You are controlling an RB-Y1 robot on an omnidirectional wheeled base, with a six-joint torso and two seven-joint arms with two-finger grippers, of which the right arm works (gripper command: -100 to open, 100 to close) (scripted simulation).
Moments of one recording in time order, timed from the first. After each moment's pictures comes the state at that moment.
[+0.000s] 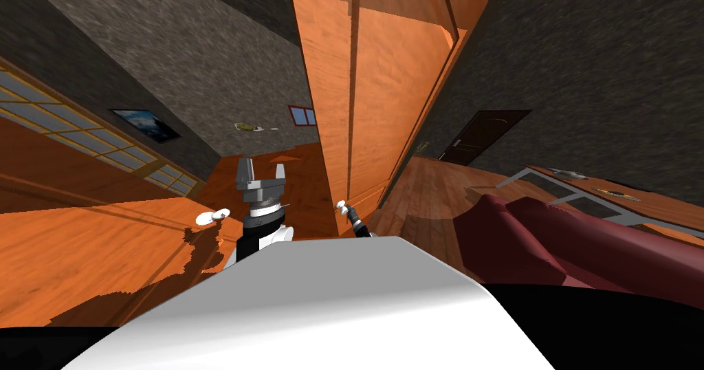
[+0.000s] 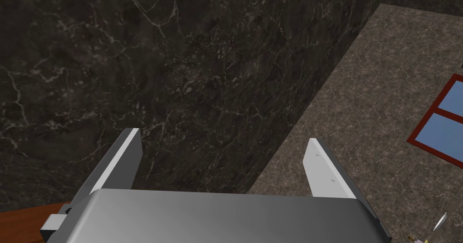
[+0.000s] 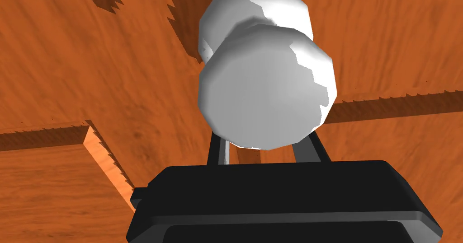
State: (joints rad) arm -0.06 -0.11 0.68 -0.81 -0.27 -0.79 0.01
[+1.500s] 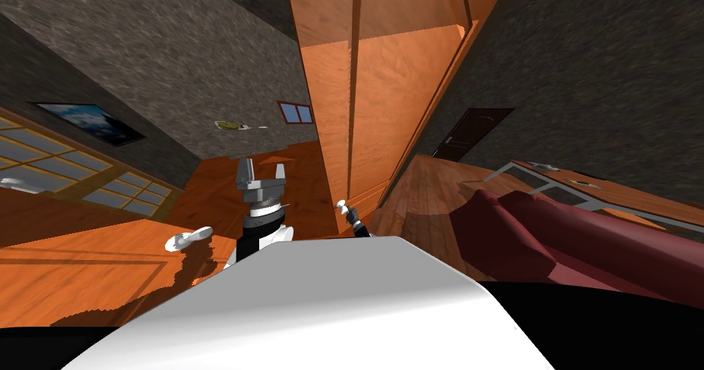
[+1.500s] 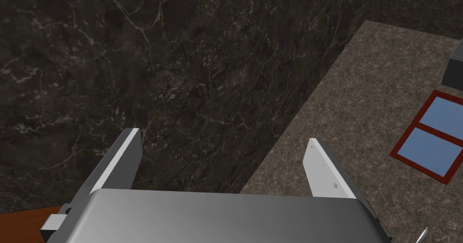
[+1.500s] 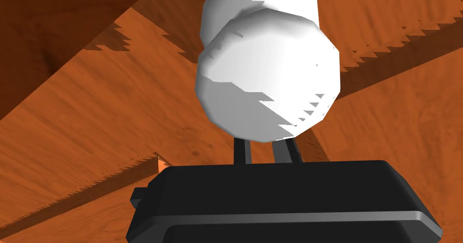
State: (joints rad) arm -0.10 -0.10 0.75 -0.74 -0.39 -0.81 -0.37
